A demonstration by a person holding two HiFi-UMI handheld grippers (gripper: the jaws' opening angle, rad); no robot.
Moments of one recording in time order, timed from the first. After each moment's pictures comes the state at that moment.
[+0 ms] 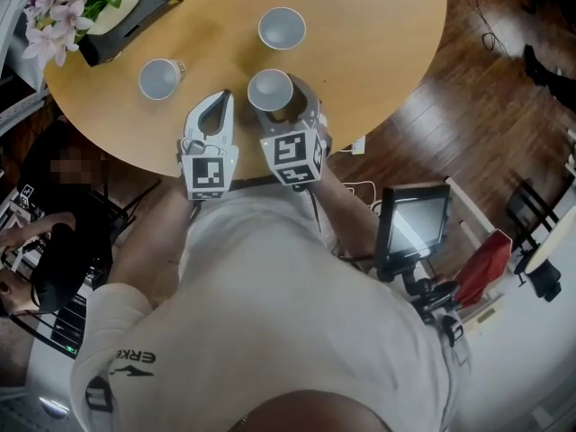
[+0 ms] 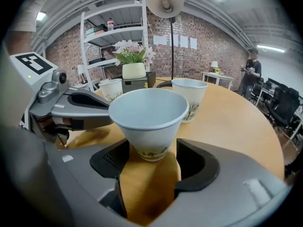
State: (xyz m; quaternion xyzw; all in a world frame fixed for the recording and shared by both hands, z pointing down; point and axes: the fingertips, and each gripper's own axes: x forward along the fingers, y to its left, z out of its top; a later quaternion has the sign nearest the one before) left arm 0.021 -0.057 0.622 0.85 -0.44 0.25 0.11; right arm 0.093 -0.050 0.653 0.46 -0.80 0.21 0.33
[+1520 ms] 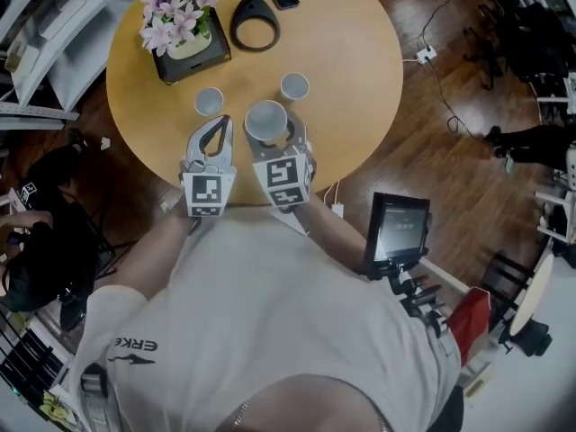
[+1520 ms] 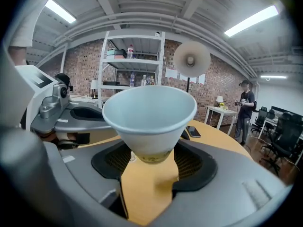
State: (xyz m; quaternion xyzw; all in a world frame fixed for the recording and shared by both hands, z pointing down) left arm -0.036 -0.065 0.470 0.83 -0.54 0.13 0.03; right arm 0.025 -0.074 0.483 0.46 -0.86 0.07 0.23
